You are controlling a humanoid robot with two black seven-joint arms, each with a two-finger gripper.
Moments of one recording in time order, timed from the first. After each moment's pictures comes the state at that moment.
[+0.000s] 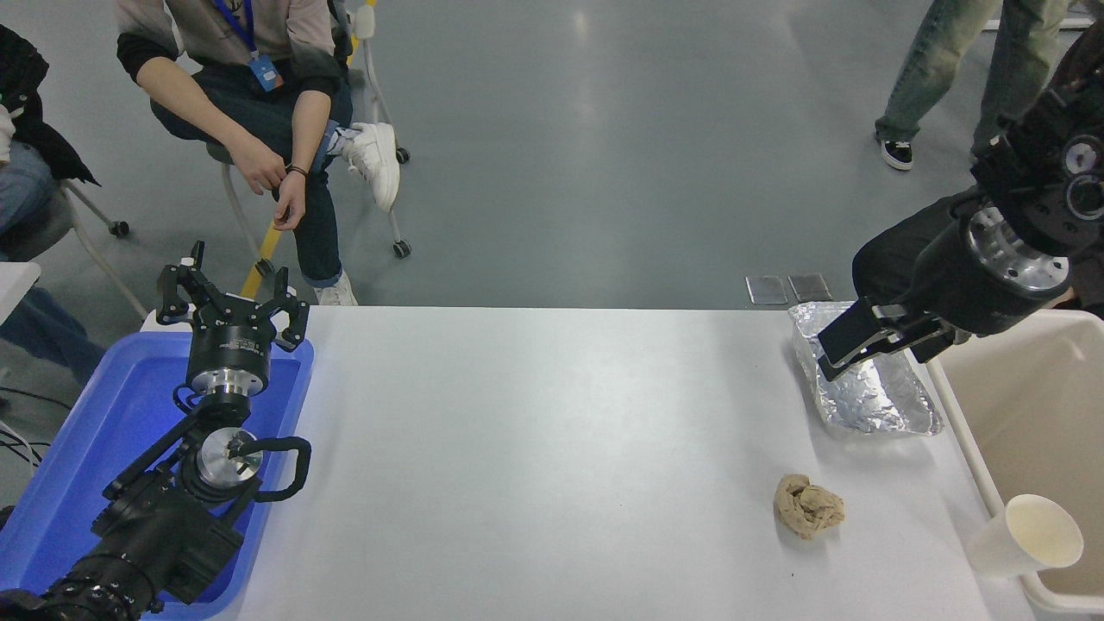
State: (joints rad) left arm -0.54 0.16 -1.09 -0.55 0.03 -0.40 -0.56; right arm 2.33 -0.46 -1.30 1.58 -0.48 0.69 0.16
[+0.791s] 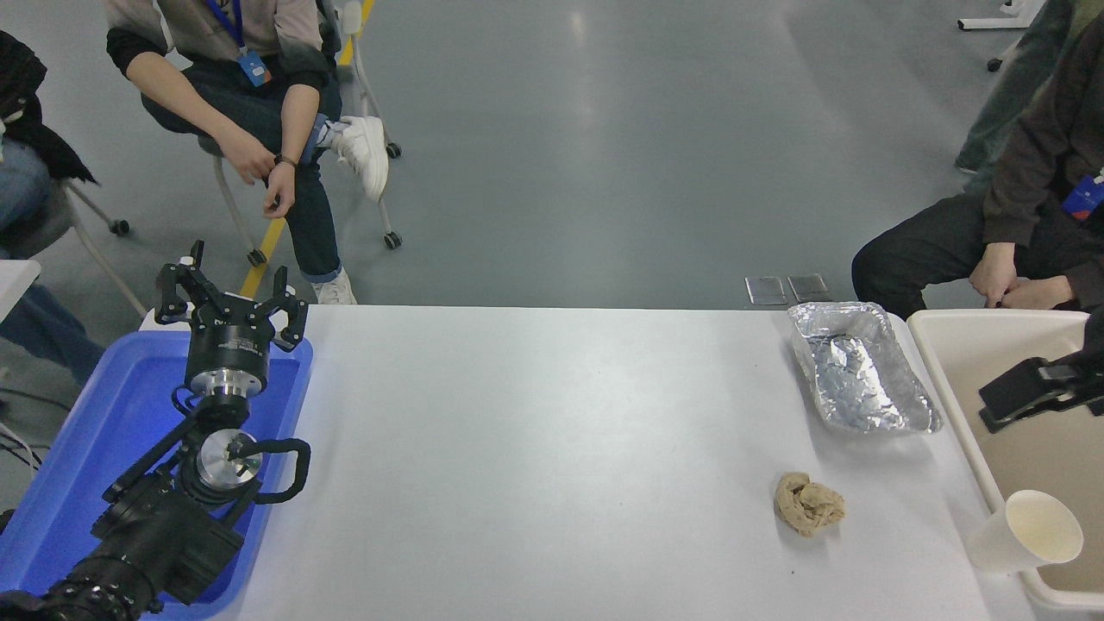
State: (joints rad) left arm -0.54 0.16 -1.09 -0.55 0.03 -0.40 -0.56; right arm 2.09 -0.94 -1.42 1.49 -1.03 0.51 0.14
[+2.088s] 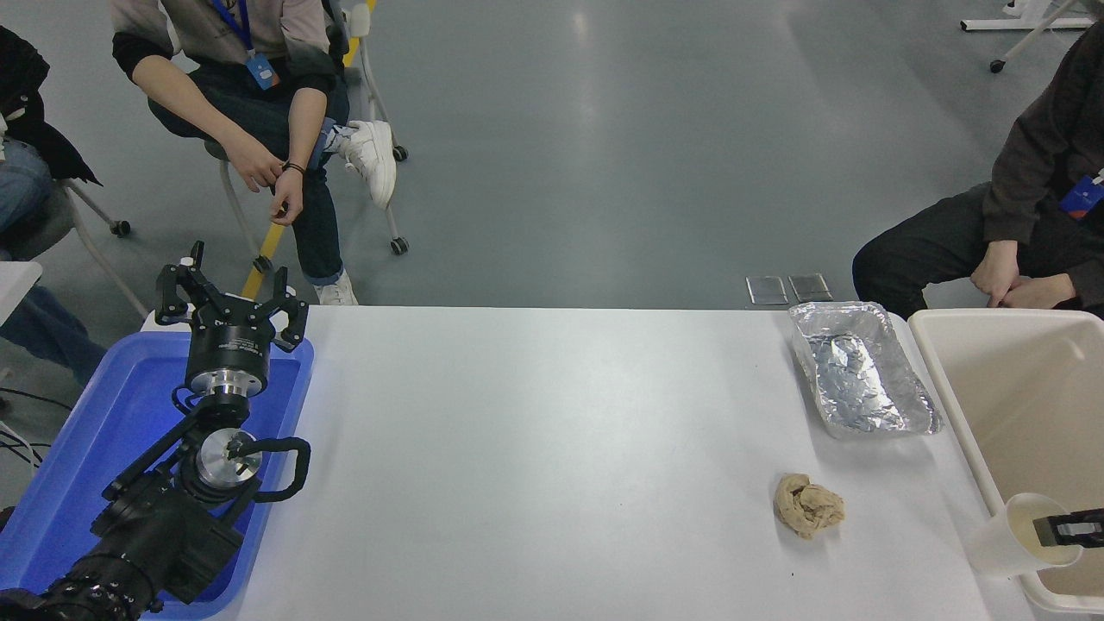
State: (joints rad) left arm -0.54 0.16 -1.09 -0.55 0.03 -0.40 -0.56; right arm 1.06 -0.93 -0.75 0.98 -1.16 0.20 0.15
